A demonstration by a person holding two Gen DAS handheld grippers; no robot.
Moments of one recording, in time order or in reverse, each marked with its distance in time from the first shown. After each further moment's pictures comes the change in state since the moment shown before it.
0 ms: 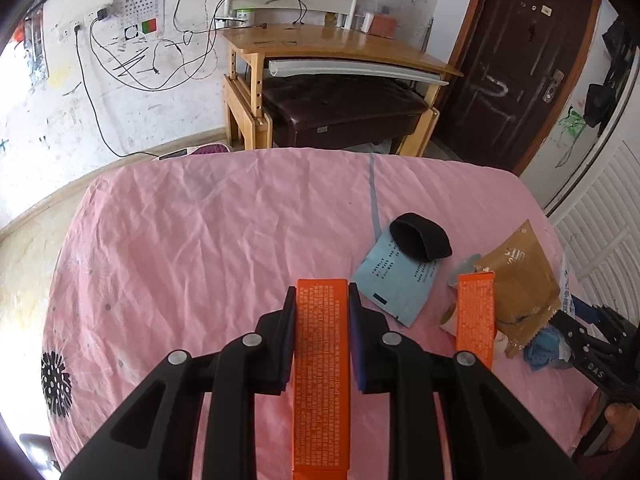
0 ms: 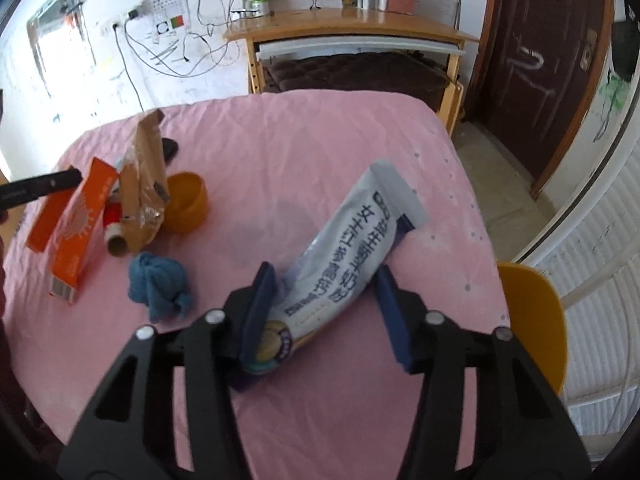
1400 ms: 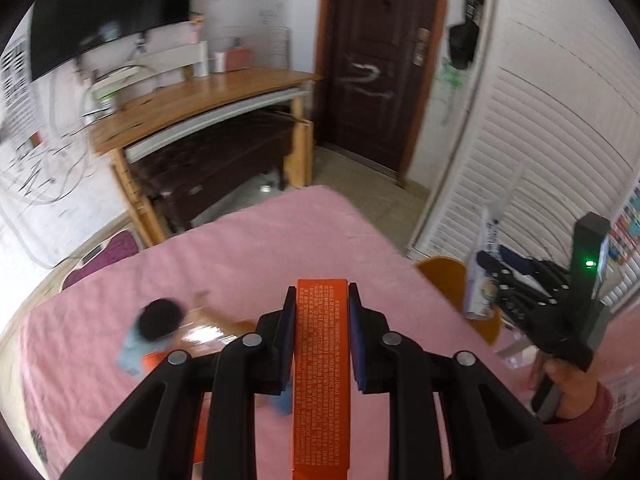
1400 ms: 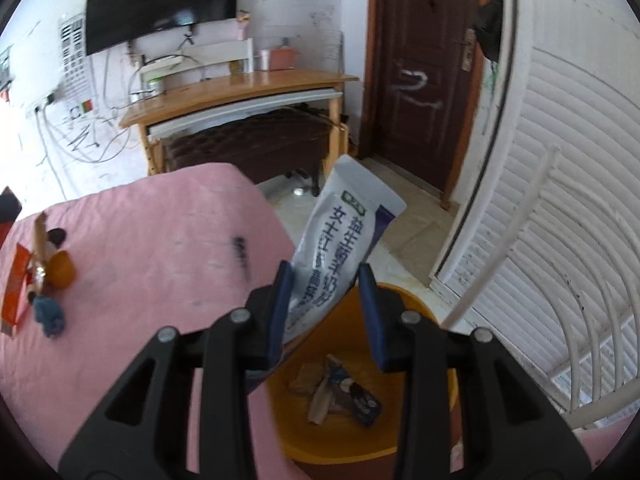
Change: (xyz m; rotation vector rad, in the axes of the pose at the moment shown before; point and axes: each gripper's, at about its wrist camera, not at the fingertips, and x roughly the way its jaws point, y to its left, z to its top) left arm -0.053 -0.227 0.012 0.383 -0.076 -0.225; right arm -0.056 -0.135 -0.036 0.244 -0.235 -0.270
